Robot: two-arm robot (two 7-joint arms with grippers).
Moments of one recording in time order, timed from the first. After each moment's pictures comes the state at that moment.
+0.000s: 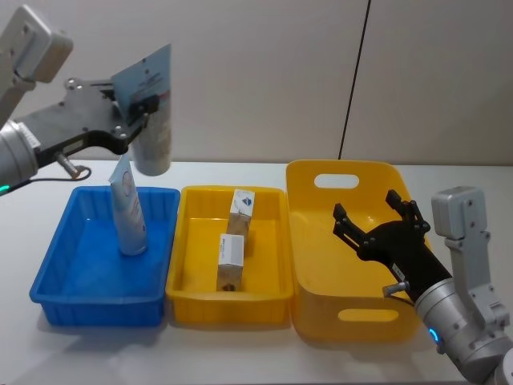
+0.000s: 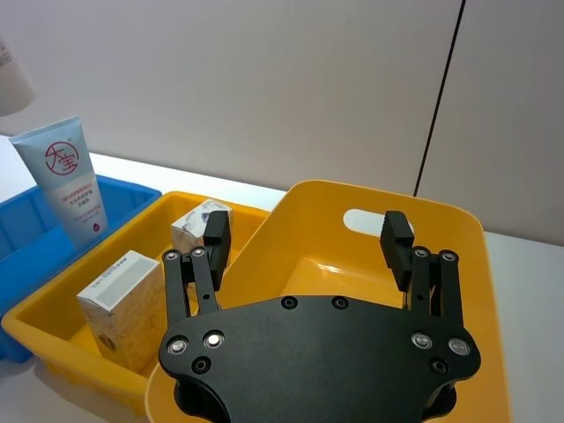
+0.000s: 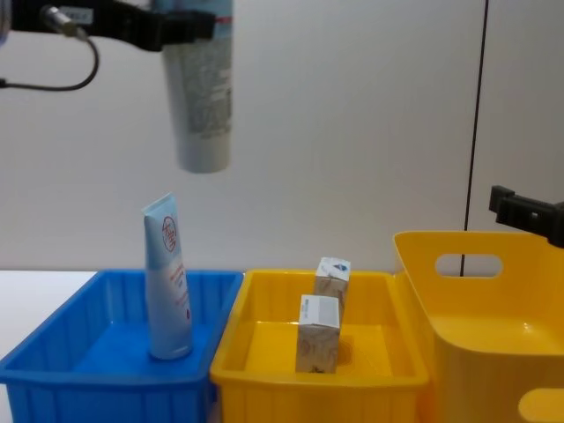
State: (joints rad) left arm -0.51 0.52 0.32 -1.71 -0.31 0.23 -0.55; right arm -0.01 0.34 -0.23 -1.77 0.29 0.03 0.07
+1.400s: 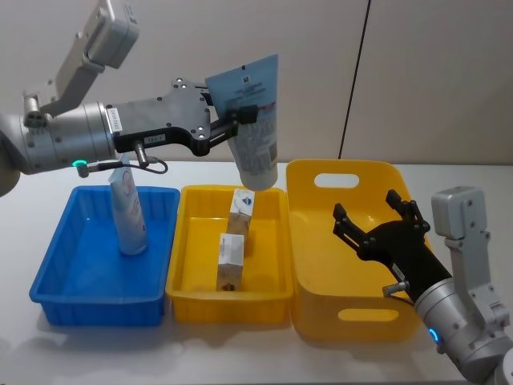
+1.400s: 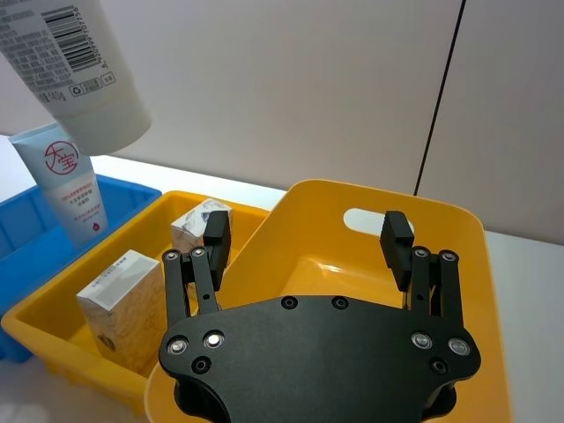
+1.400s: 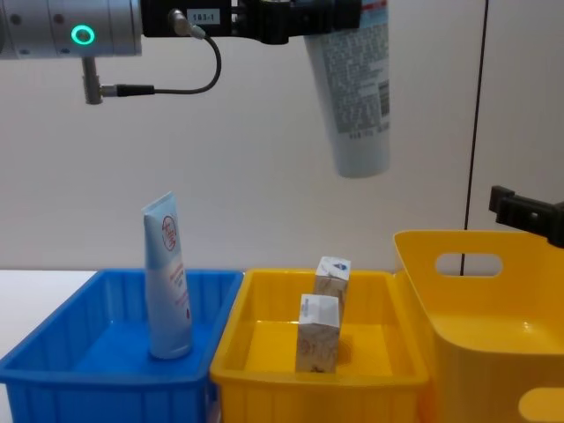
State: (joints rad) left arm -0.80 0.35 0.51 -1.28 -0.48 0.02 -0.98; right arm -0.01 0.34 -0.23 -1.77 0.29 0.03 0.07
